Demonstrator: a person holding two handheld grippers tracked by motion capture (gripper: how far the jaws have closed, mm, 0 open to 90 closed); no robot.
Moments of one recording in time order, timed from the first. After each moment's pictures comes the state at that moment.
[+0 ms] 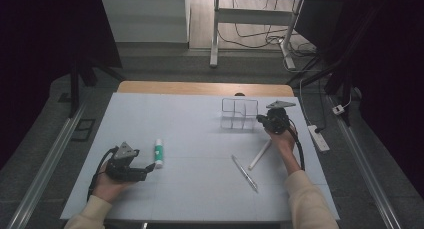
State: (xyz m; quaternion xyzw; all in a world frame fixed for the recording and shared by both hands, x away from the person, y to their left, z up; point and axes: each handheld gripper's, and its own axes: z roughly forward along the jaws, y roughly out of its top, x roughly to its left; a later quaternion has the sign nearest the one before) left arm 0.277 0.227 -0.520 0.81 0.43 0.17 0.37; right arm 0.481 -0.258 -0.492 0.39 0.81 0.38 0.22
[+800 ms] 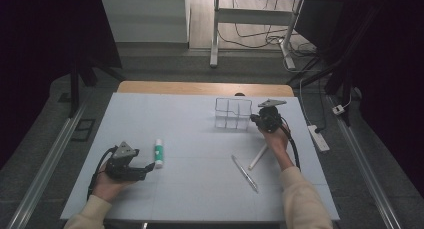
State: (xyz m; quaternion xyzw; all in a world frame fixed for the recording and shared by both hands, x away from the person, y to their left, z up) left arm 0.278 0.229 -0.521 0.80 0.44 0.16 0.37; right arm 0.487 -0.235 -0.495 0.38 0.82 0.37 0.21
